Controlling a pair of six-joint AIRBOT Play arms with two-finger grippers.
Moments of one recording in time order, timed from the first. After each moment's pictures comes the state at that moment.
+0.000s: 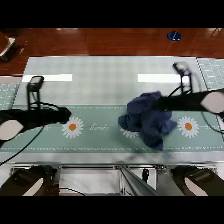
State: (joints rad) left arm -0.34 -0.65 0.68 1.50 -1.02 -1.86; right arm 0.28 -0.88 0.95 -1.37 1.06 1.67
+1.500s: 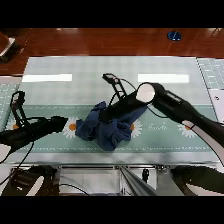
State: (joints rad) left arm -0.22 -0.38 0.45 1.26 -0.92 -1.83; right arm 0.64 -1.36 1.20 -0.93 1.03 1.47
